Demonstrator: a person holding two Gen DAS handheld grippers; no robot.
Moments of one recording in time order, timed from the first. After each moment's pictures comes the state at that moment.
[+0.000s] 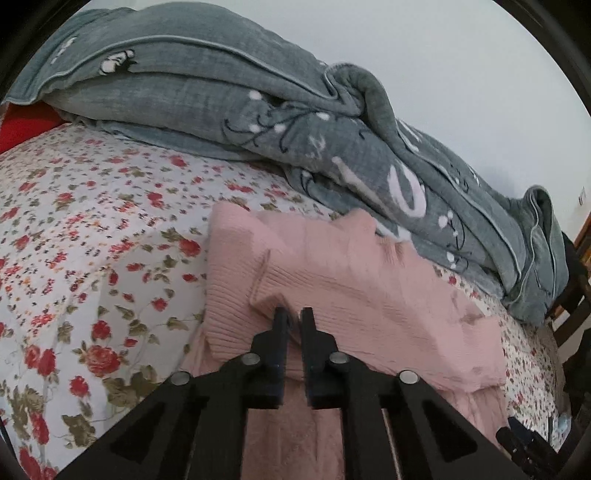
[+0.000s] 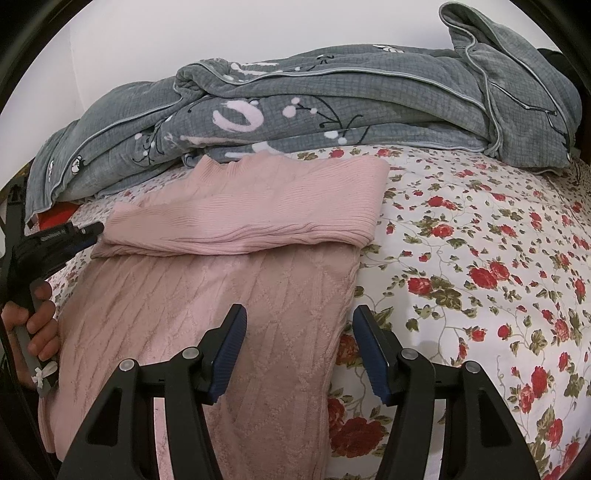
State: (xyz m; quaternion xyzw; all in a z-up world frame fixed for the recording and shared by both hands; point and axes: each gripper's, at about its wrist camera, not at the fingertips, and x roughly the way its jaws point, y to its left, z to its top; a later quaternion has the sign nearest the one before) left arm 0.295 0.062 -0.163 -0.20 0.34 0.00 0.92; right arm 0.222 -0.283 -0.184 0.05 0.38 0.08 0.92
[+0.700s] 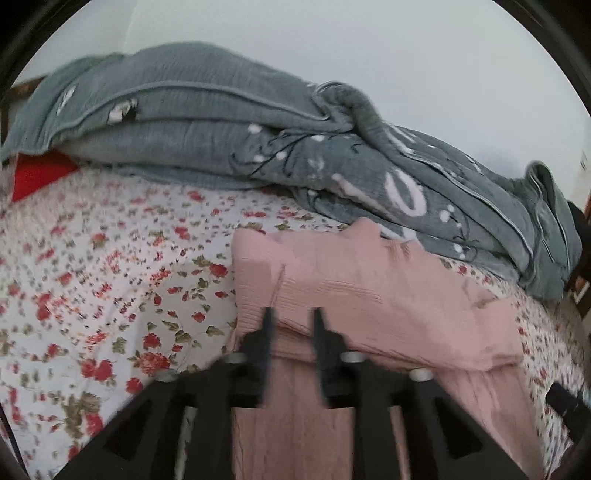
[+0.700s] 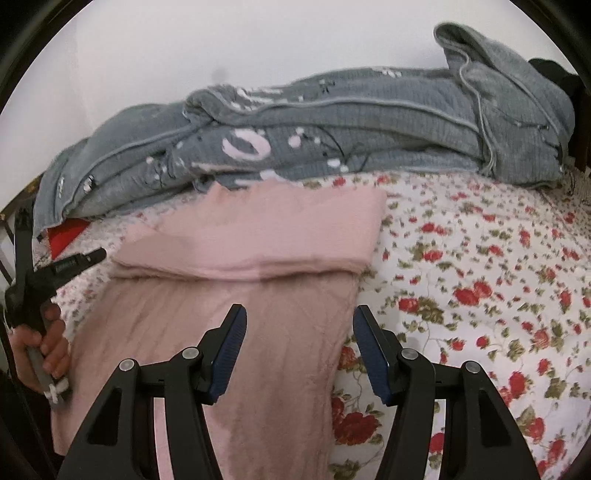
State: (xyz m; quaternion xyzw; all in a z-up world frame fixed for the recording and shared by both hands) left arm 0.258 0.050 -0.135 -0.12 0.31 0.03 0.94; right arm 0.199 -0.285 -0.146 0.06 0.34 0.08 0.93
